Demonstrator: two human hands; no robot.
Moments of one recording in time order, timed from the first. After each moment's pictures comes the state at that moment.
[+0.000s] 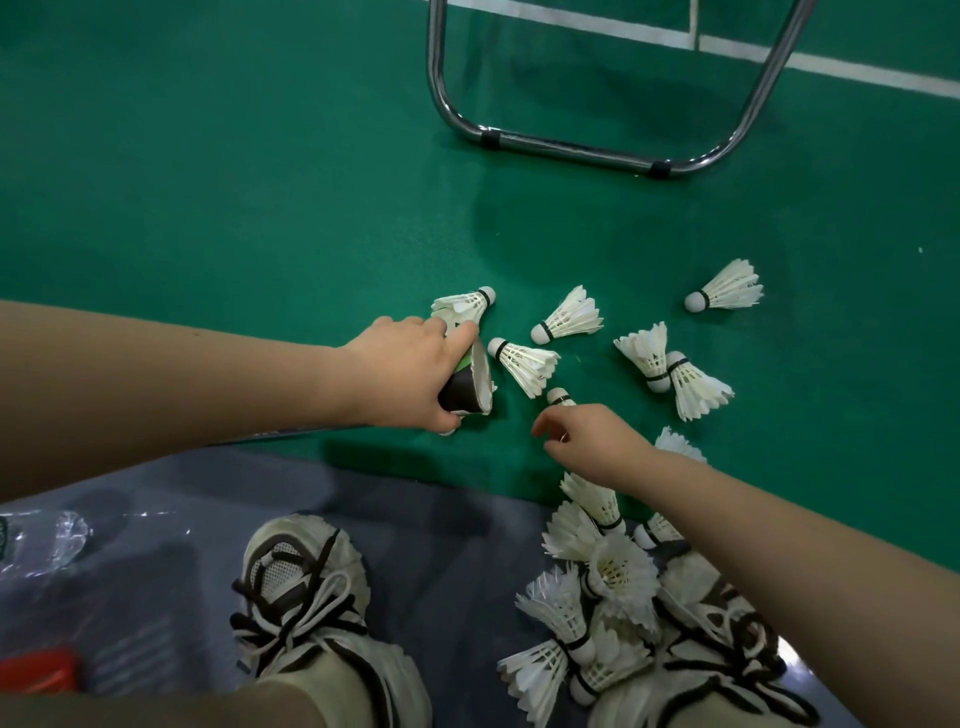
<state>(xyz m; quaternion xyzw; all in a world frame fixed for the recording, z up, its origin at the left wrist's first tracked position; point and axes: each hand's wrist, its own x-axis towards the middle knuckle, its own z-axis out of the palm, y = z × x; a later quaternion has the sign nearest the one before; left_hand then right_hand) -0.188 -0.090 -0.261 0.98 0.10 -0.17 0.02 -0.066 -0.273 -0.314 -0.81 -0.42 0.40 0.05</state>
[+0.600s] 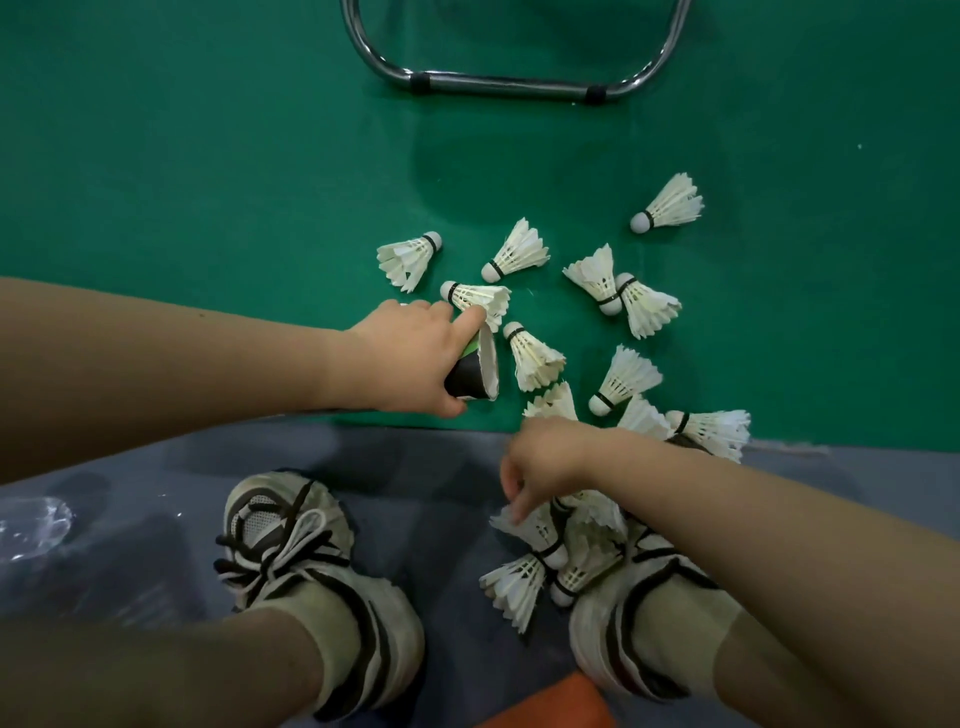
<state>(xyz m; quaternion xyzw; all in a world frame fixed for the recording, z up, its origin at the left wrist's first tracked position) -0.181 -0.149 -0.260 0.98 0.03 -0.18 0.01 -0.114 -0.312 -0.313 -0.64 -0.58 0.48 -0.17</state>
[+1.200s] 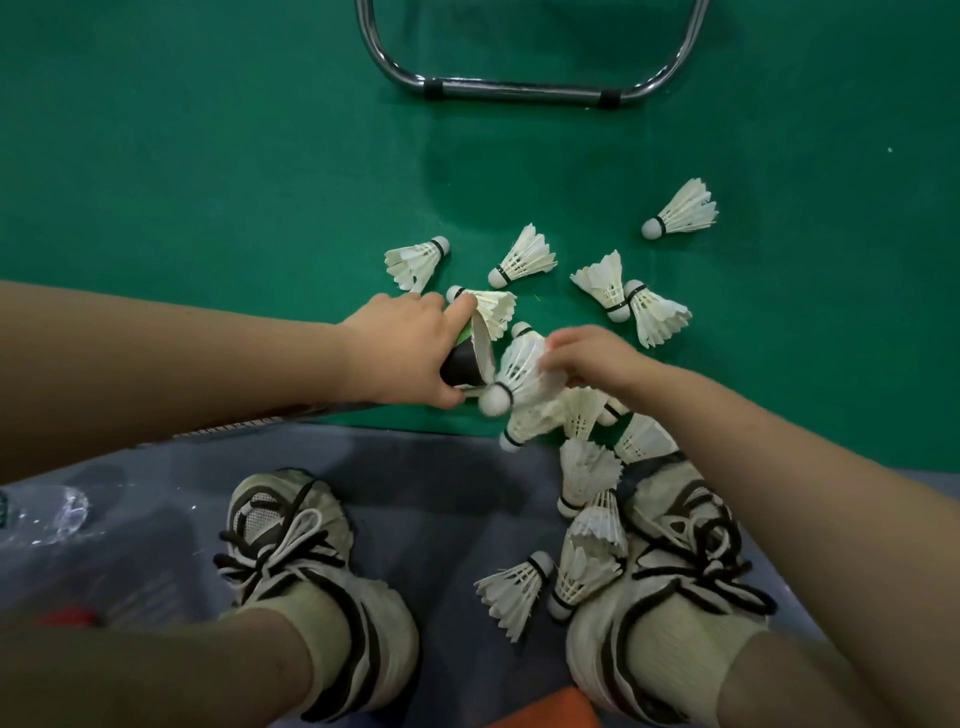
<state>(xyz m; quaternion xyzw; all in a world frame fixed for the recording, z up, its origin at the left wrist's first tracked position) -0.175 -0.149 -0.250 0.98 0.07 -0.20 0.02 -0.046 -0.311 -0.290 -0.77 -0.24 0.51 0.31</state>
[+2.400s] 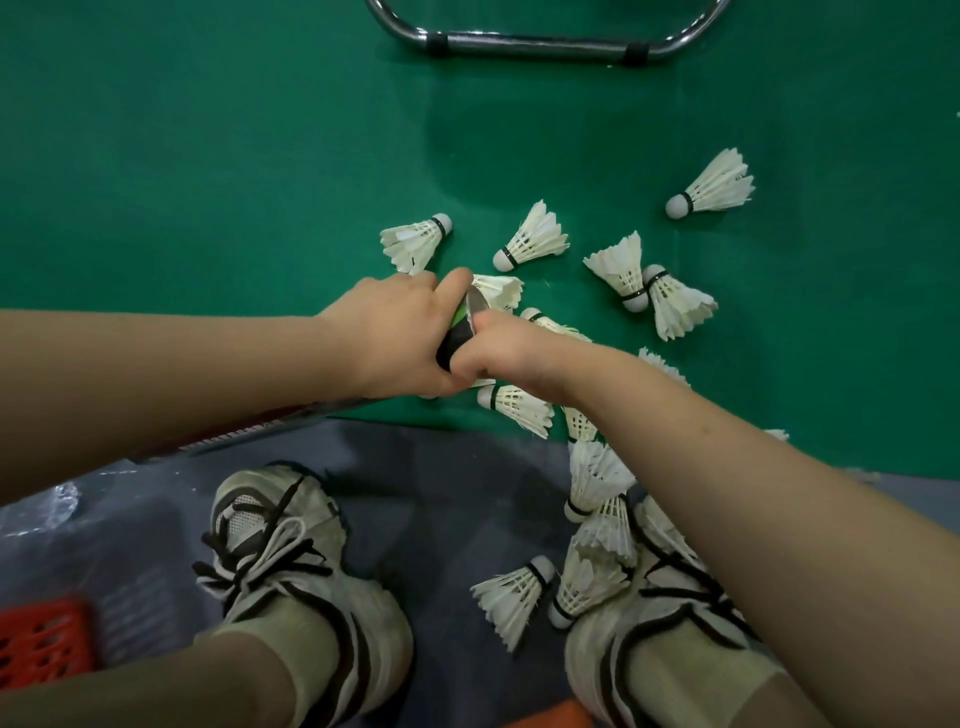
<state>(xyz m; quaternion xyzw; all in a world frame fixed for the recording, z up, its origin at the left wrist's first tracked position) -0.165 -0.146 -0.254 0.97 0.11 -0.19 0.05 -0.081 -0.247 -0.271 -0.66 -0.30 0.61 0.33</state>
